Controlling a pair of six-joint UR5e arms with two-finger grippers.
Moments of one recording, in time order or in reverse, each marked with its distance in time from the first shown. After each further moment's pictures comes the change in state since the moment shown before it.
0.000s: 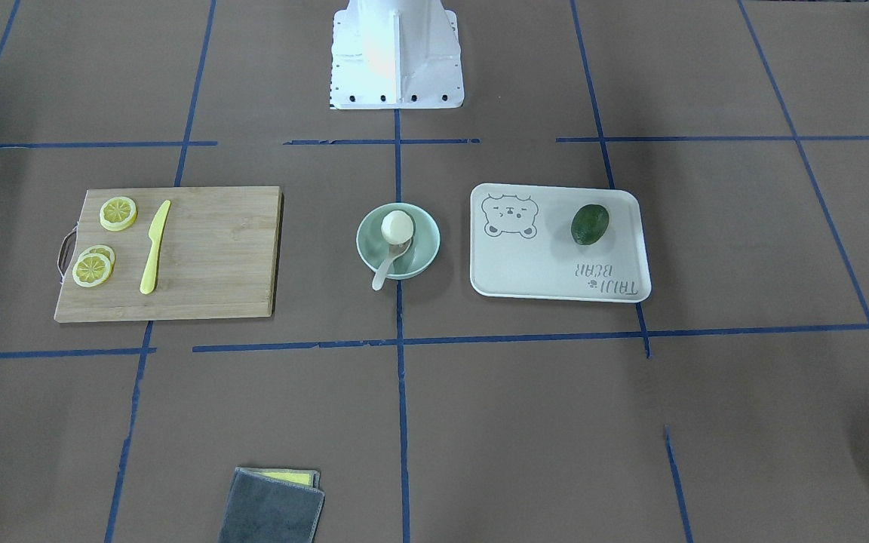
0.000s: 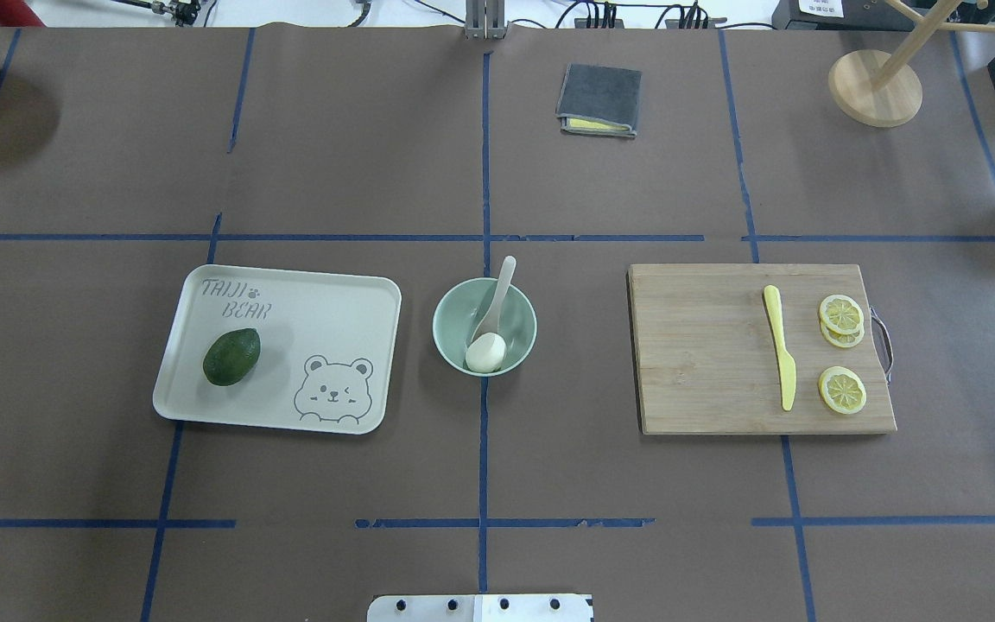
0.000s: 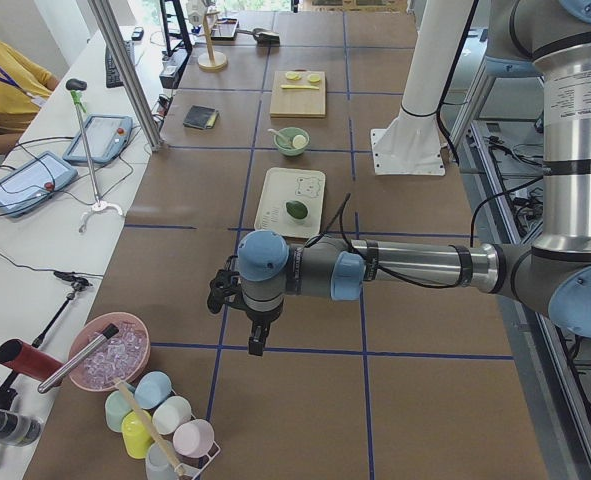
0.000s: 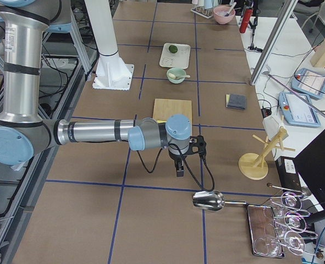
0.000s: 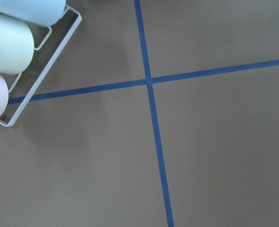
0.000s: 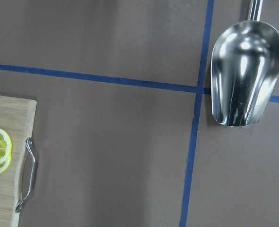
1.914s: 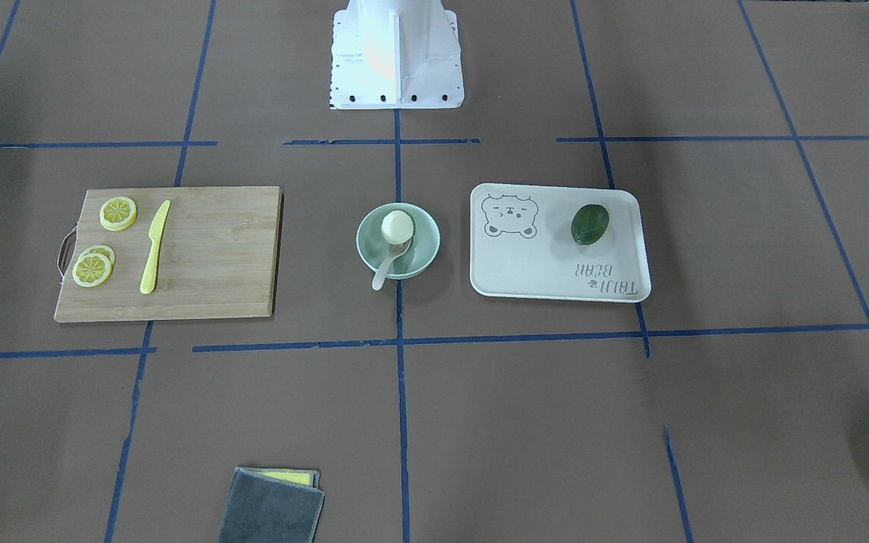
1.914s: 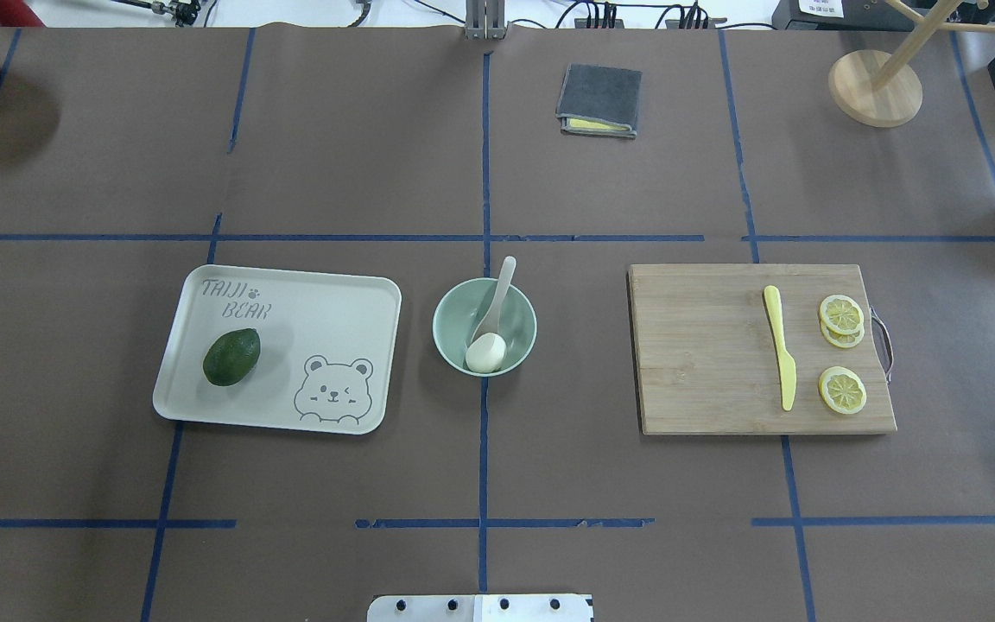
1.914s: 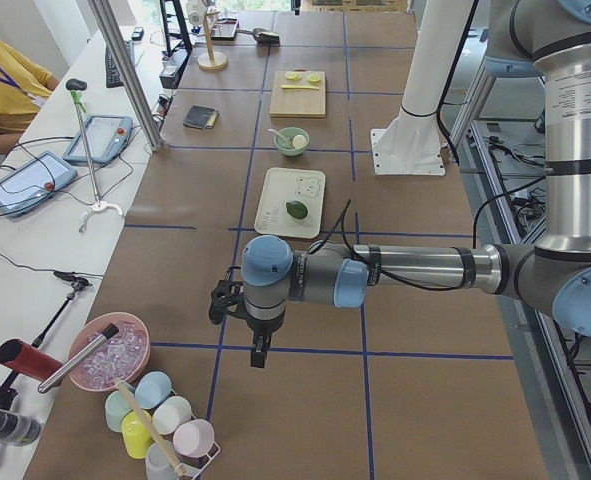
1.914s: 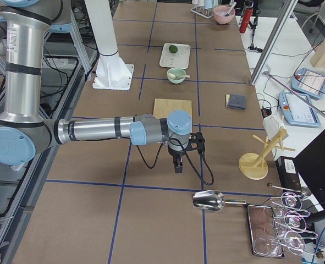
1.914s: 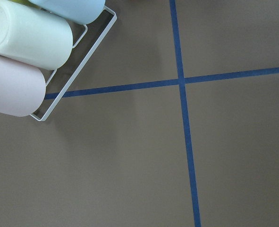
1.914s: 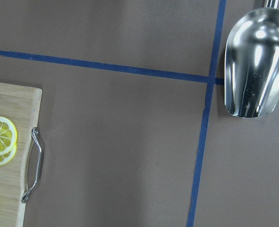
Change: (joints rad) left arm 0.002 0.006 0.016 -0.019 0.064 -0.032; right arm -0.040 -0.003 0.040 -0.057 -0.016 -0.002
